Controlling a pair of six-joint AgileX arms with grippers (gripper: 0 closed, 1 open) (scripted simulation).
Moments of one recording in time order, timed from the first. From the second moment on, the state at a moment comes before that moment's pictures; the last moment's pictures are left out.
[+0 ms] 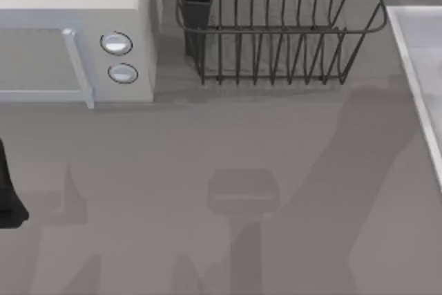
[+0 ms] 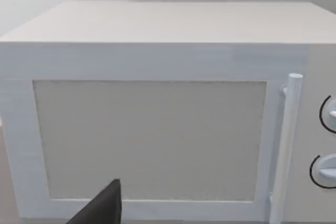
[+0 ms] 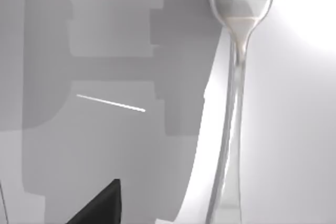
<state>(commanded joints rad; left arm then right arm) 0.00 0.00 0.00 0.00 0.00 0.00 -0.27 2.44 1.99 -1.12 0.01 -0.25</state>
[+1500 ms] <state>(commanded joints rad) 0.00 0.00 0.00 0.00 0.00 0.00 -0.28 2.59 1.83 -0.80 0.01 -0.25</state>
